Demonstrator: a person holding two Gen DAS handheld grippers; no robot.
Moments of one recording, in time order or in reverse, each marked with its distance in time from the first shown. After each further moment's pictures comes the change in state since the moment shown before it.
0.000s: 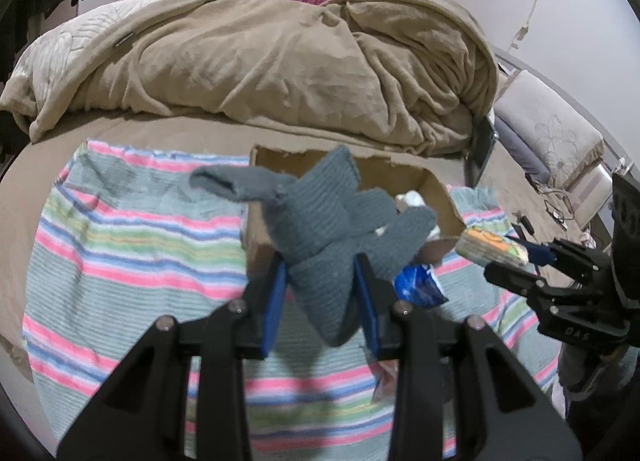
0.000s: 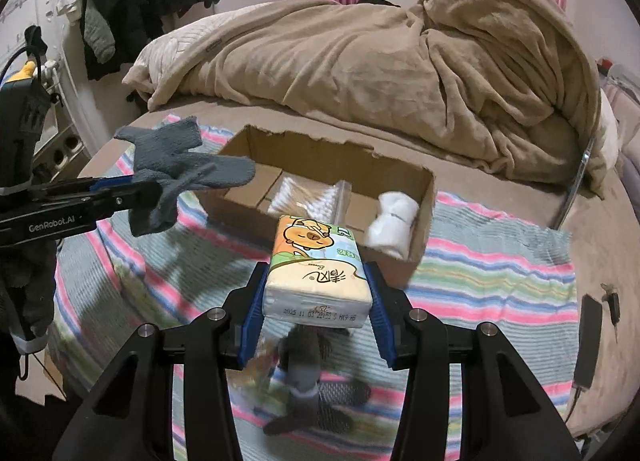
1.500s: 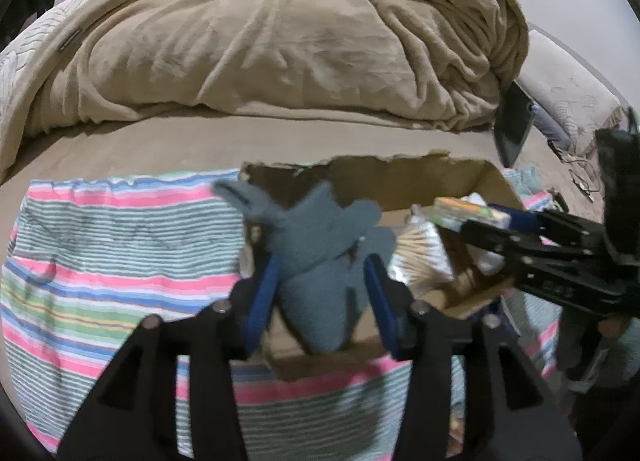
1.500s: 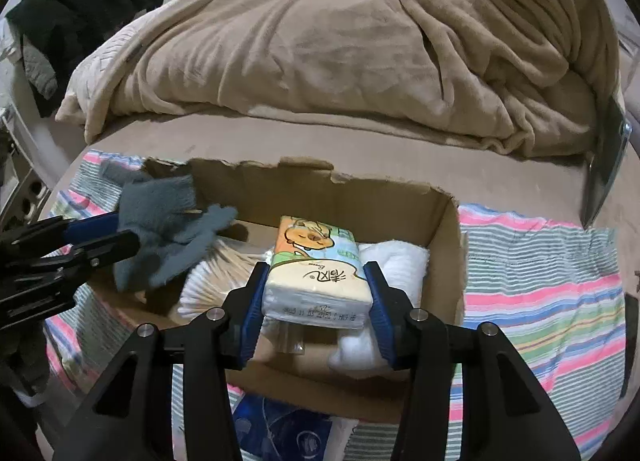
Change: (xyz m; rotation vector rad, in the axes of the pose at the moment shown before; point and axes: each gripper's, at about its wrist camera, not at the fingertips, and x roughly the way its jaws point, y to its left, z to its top) left arm 0.109 0.018 0.044 0.099 0.115 0.028; right arm 0.122 -0.045 0.045 0.192 0.038 -0.059
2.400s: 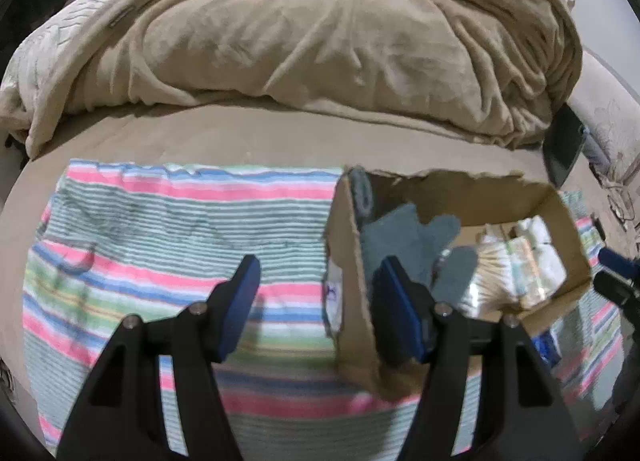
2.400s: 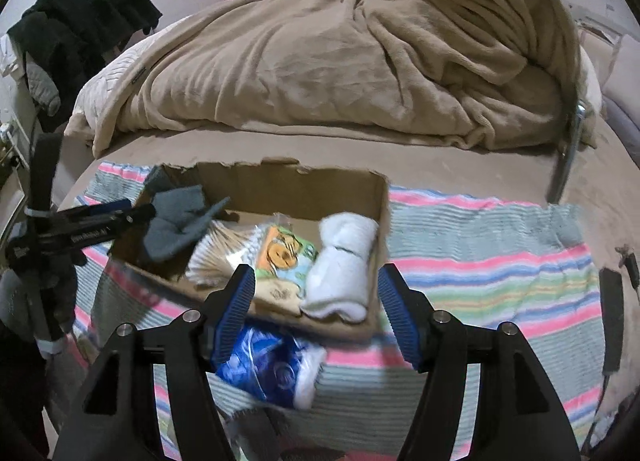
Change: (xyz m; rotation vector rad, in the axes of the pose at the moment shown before) left arm 0.005 0.044 0.002 -0.097 -0.007 0.146; right arm -0.064 -0.024 -0.030 0.059 -0.073 -0.011
